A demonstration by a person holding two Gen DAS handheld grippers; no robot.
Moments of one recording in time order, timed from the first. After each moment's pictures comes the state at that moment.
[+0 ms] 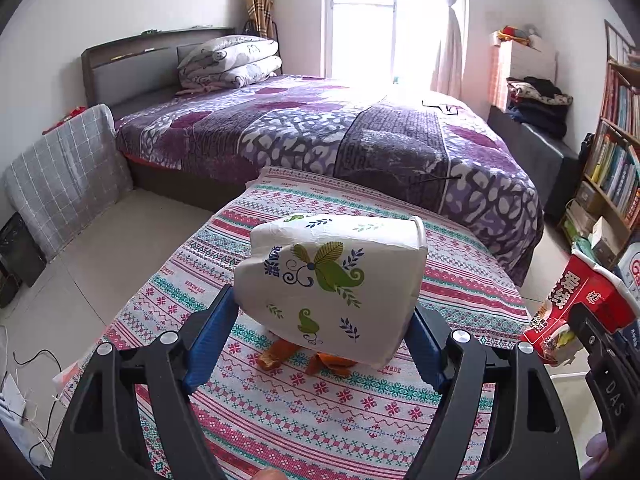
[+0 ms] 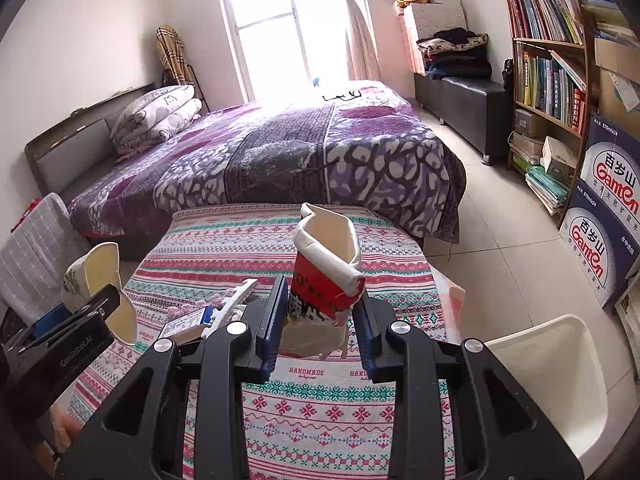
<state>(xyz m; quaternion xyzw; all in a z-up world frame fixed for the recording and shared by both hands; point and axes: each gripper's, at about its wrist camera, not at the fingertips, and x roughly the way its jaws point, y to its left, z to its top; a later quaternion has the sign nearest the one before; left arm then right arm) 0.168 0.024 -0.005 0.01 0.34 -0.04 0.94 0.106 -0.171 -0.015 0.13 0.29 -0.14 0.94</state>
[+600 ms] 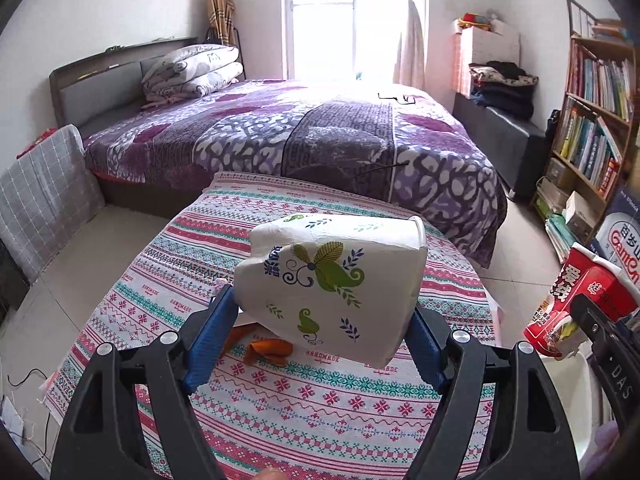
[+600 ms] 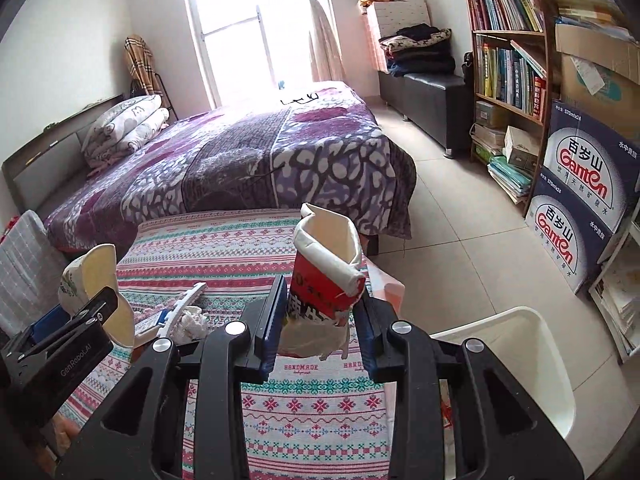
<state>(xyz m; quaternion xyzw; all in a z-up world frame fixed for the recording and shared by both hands) 0.143 -0.041 -0.006 0.04 0.34 -0.10 0.94 0.069 -0.227 -0.011 0.15 0.30 -0.20 0.92</state>
